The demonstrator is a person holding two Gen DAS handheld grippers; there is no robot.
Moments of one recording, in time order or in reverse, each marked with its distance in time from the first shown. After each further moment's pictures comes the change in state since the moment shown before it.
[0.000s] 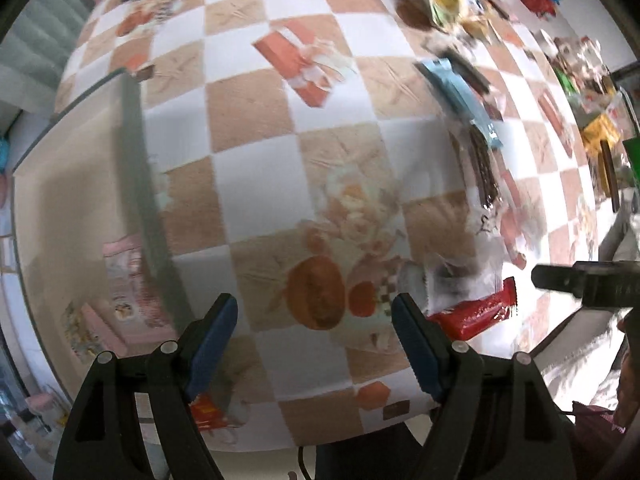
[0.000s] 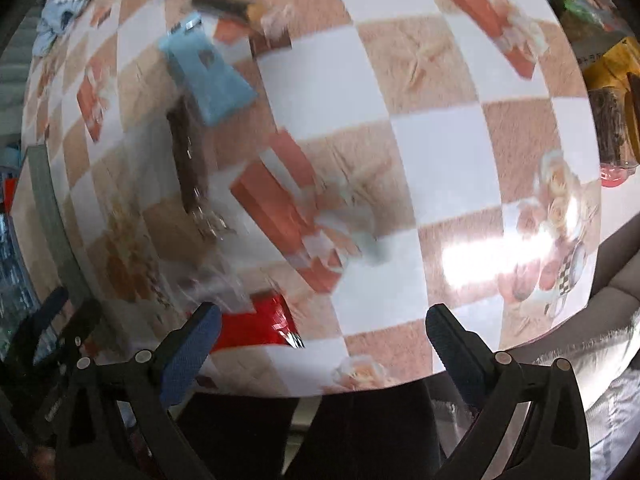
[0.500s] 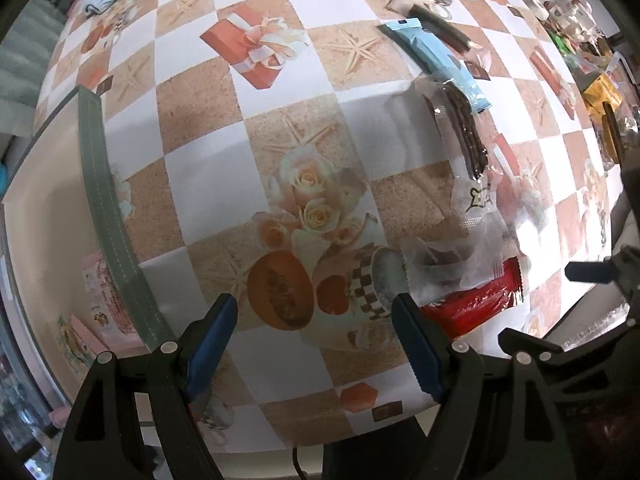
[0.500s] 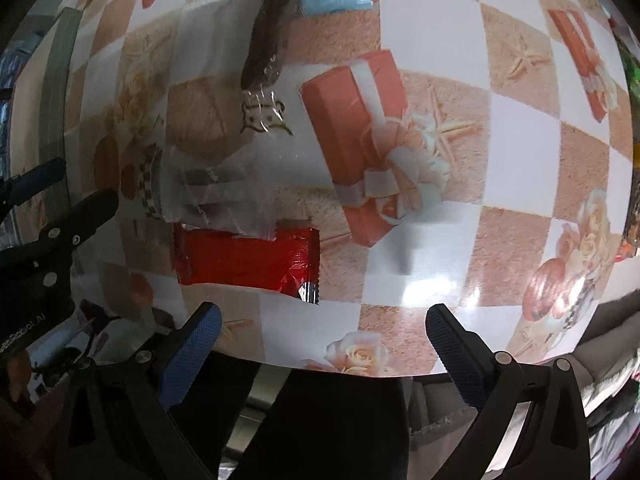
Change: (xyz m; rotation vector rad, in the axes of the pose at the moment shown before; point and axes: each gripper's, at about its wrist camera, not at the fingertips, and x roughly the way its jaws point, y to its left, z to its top) left arm 0.020 -0.044 0.009 0.082 0.051 0.044; right arm 0.026 0.042 -0.019 -0.297 0.066 -0.086
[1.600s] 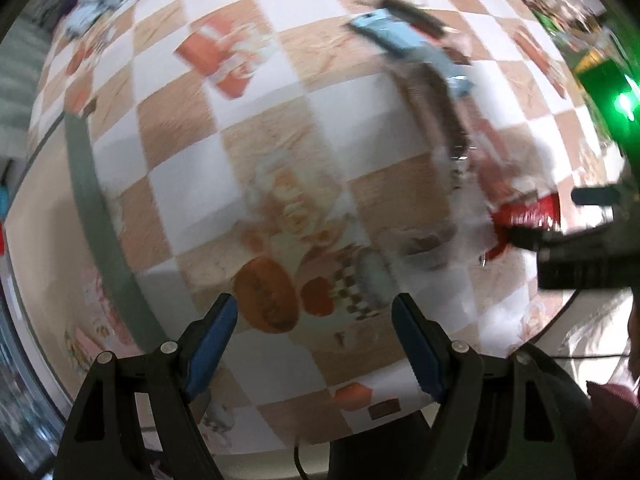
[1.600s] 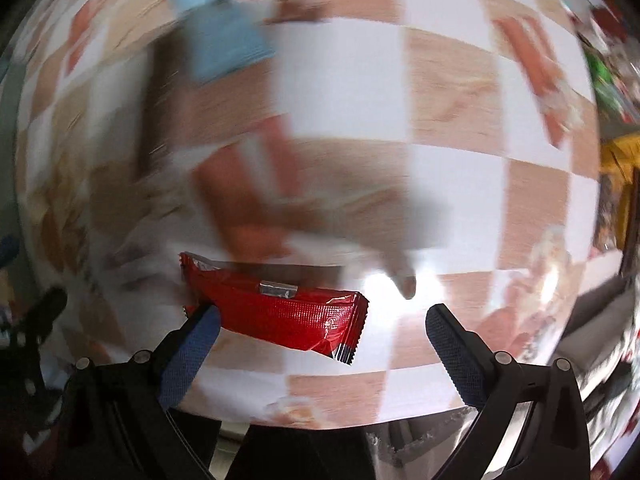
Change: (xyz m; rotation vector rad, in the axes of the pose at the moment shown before) left arm -0.011 0.009 -0.005 0.089 -0.001 0.021; right arm -0.021 -0.043 0.040 0.087 -0.088 -0.132
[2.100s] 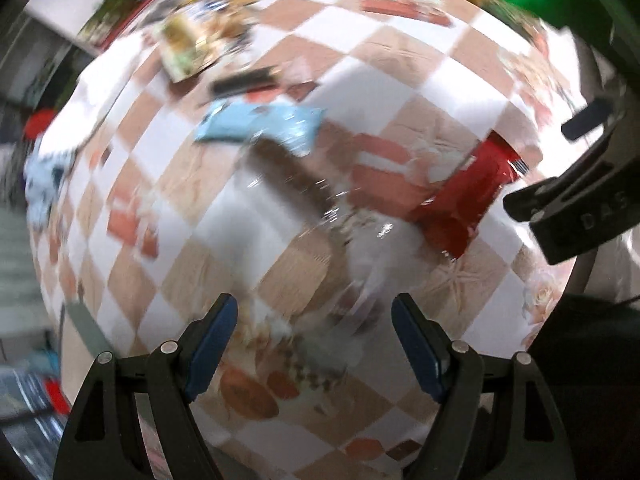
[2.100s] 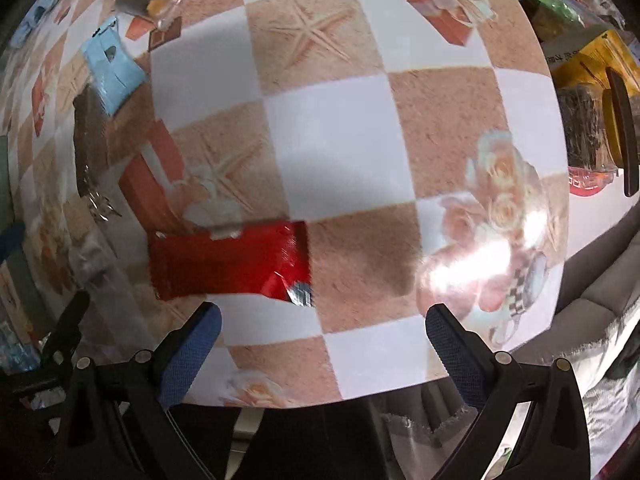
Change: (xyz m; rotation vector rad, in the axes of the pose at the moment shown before) left arm -0.003 -0.103 0.020 0.497 -0.170 0.148; right arm -0.008 -0.072 -0.023 0.179 0.017 0.079
